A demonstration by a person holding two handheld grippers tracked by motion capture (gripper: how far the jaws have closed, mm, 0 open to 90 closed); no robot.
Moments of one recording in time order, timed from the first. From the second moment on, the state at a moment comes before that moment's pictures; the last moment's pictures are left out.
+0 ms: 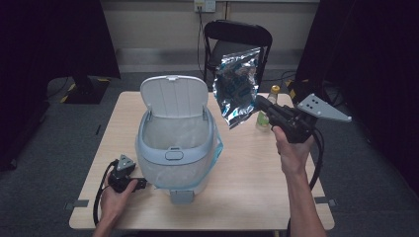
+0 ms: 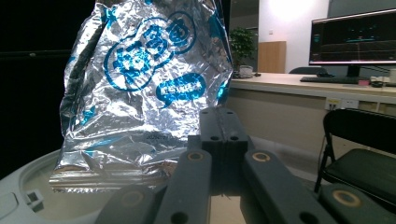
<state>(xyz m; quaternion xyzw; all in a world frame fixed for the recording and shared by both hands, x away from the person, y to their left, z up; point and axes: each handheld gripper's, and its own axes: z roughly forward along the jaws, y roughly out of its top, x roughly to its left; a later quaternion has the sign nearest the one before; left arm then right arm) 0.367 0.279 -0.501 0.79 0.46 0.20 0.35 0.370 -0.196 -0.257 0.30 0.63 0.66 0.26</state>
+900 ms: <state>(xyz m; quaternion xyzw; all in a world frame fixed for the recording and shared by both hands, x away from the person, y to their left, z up) 0.367 0.279 -0.501 0.79 0.46 0.20 0.35 0.393 -0.088 -0.255 0.24 0.70 0.64 0.21</state>
